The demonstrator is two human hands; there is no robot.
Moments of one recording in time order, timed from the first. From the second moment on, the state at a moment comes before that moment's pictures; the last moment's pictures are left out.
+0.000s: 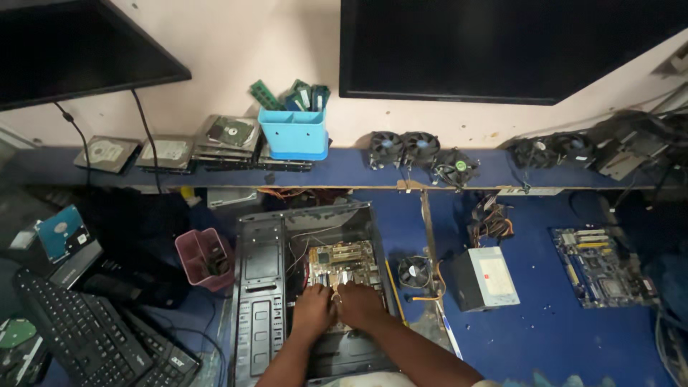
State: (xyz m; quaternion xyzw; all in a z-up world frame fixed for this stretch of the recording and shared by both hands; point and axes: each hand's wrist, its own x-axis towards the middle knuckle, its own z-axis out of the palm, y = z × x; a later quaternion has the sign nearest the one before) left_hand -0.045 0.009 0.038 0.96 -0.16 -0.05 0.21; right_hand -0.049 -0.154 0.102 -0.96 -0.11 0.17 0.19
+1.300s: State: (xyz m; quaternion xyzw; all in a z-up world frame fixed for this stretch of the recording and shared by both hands) left_hand -0.055 0.015 0.001 0.94 -0.05 -0.27 0.20; right_hand 0.014 -0.134 0.058 -0.96 -0.02 0.20 0.21
